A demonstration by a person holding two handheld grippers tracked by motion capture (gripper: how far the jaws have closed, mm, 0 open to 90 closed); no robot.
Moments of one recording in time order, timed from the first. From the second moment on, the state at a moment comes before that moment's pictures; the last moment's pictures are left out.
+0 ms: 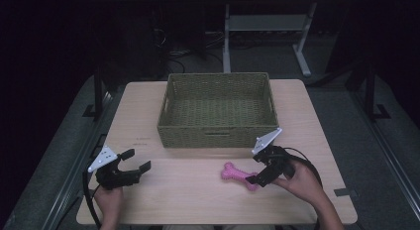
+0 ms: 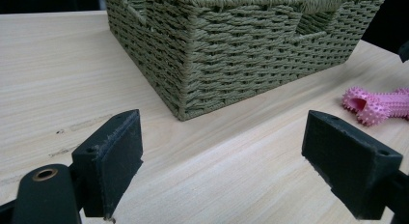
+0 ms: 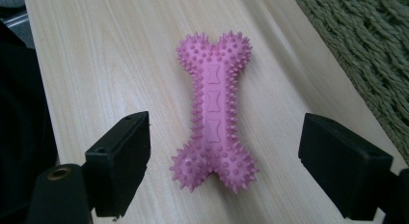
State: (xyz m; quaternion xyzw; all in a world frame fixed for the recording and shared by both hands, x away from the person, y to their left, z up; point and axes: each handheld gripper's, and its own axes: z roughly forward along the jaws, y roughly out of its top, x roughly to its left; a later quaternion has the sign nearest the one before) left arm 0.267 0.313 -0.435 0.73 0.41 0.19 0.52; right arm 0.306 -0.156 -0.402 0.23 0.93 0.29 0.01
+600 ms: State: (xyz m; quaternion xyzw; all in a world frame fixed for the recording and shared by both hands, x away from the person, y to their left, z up) left arm 0.267 0.314 -0.435 0.73 0.41 0.19 0.52; right arm 0.318 -0.127 -0.407 0.19 0.94 0.26 -0.01
